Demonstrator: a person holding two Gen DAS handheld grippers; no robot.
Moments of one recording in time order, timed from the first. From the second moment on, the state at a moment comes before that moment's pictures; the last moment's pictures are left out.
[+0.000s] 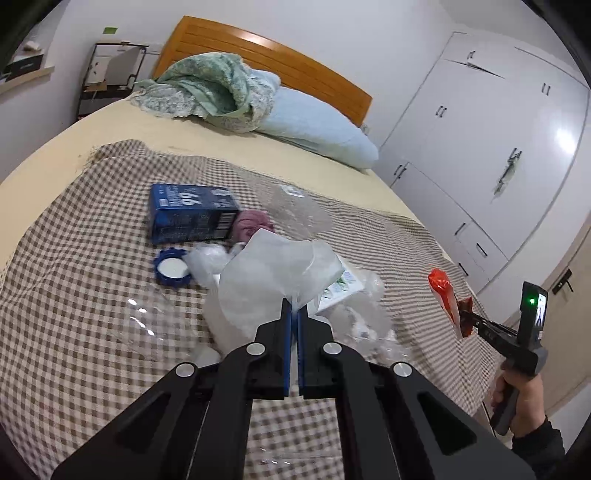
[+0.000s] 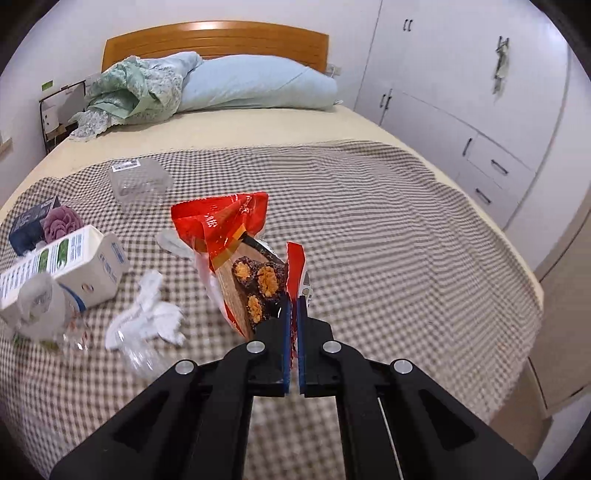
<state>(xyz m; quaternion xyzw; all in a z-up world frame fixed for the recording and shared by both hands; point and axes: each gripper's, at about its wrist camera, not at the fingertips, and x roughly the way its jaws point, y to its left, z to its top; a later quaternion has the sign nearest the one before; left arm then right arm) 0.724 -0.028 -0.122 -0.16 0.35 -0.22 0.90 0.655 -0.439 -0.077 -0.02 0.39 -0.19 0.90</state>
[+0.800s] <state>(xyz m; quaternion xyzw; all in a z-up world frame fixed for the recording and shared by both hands) 0.516 -0.288 -0.162 0.07 0.43 -0.46 0.78 0.270 -0.580 -0.263 0.18 0.55 -0.30 0.76</state>
